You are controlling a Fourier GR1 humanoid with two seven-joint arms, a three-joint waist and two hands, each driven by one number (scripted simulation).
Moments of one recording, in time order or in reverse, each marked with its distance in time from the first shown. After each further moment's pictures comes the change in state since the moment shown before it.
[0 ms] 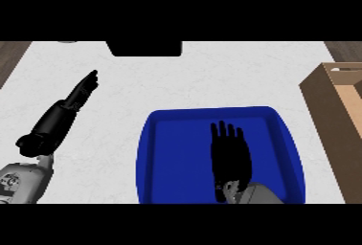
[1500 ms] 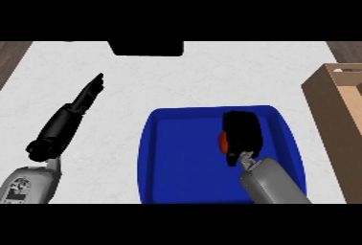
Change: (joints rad) left arm 0.023 -0.115 0.068 -0.028 -0.115 -0.074 0.006; right arm -0.076 -0.017 -0.193 0.237 0.230 -0.237 -0.348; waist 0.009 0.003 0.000
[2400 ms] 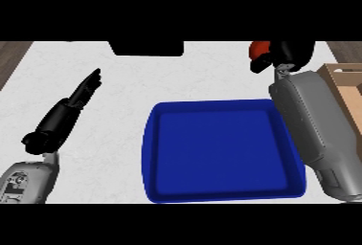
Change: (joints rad) left arm -0.033 -0.001 0.033 0.026 0.001 -0.024 0.005; right arm -0.530 -0.116 -0.412 0.389 0.005 -0.320 0.002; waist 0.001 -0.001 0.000
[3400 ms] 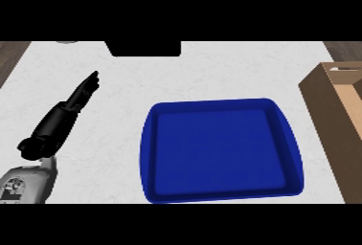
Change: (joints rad) left arm 0.031 -0.012 0.016 -0.043 -0.017 -0.015 0.014; right arm 0.159 -0.332 -0.314 -0.078 -0.089 0.027 0.073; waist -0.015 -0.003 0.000
